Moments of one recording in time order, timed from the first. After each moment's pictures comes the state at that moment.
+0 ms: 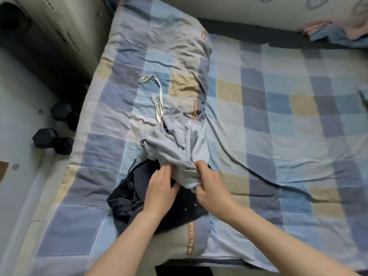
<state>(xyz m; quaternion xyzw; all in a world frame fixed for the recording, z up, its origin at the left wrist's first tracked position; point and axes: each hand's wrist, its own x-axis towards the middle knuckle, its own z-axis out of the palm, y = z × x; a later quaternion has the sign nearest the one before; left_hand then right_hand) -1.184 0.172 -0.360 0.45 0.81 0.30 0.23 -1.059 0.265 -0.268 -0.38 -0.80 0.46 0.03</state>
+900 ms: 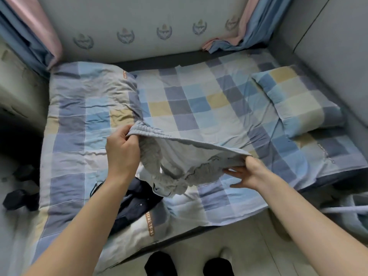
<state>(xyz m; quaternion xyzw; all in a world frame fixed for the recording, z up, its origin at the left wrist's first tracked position) -1.028 0.239 -0.038 0.35 0.72 0.54 0.28 -0.736 0.300 -0.093 -0.69 -0.16 0.68 0.21</state>
